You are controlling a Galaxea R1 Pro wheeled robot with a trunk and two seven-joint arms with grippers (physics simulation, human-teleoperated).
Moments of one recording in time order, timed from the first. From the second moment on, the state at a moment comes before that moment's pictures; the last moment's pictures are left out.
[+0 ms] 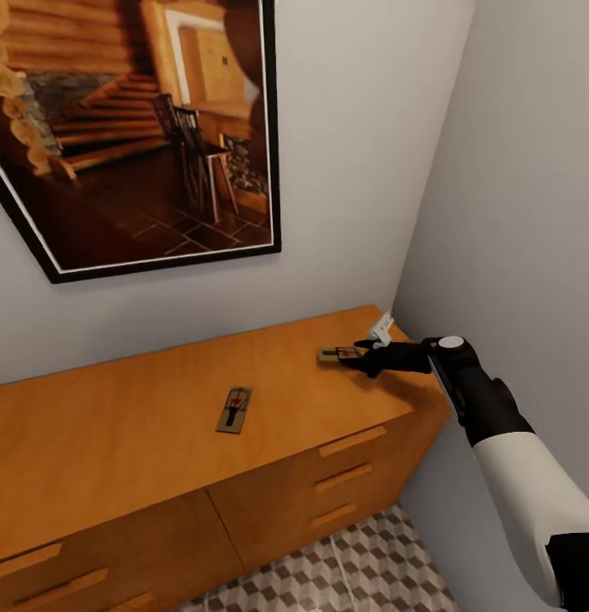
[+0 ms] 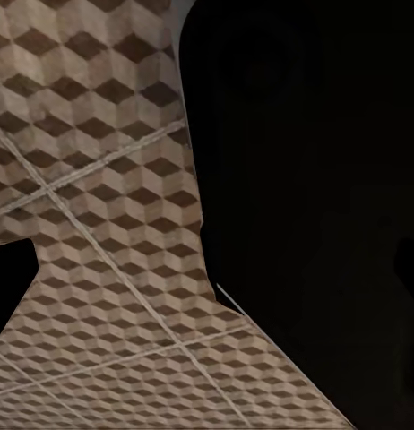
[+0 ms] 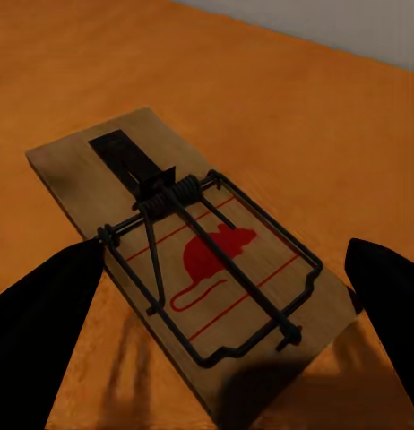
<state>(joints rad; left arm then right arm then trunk) -0.19 -0.01 -0.45 0.08 0.32 -0.01 0.07 -0.94 -0.15 0.11 -1.02 0.24 0.41 0.99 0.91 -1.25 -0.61</state>
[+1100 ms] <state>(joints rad) -0.19 -0.01 -0.45 0.08 0.31 -0.01 0.07 -0.94 -0.15 0.11 -1.02 0.24 0.41 0.99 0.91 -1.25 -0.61</state>
